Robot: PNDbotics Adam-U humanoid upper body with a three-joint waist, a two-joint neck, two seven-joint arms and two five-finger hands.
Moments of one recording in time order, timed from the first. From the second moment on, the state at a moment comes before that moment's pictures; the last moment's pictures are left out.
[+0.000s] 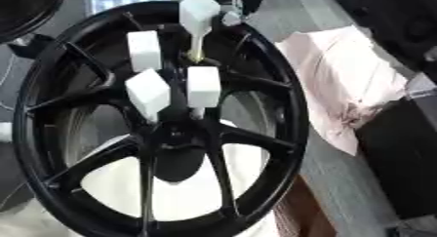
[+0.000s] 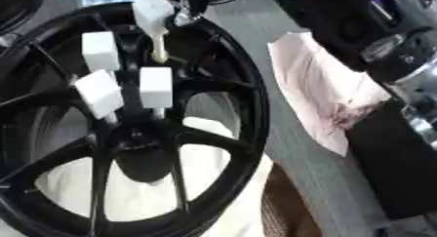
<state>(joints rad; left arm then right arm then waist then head) -0.31 0.29 0.36 -1.28 -0.02 -0.06 0.24 -1.37 -0.67 0.56 -1.35 -0.21 0.04 0.91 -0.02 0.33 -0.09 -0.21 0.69</state>
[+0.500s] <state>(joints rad) -0.30 0.29 0.37 -1.28 -0.01 -0.06 0.25 -1.06 -0.98 0.25 -1.39 -0.21 -0.02 0.76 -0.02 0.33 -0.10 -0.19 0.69</state>
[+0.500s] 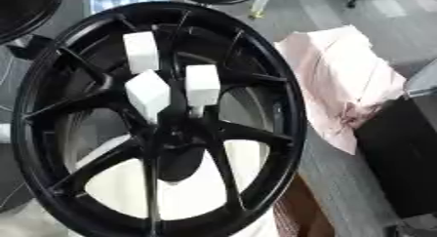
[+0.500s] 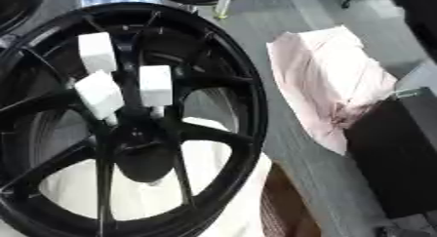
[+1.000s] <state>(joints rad) -0.30 0.29 0.38 -1.28 0.00 -0.06 0.27 -0.63 -1.23 -0.11 -1.26 0.01 -0.09 0.55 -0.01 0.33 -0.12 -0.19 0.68</state>
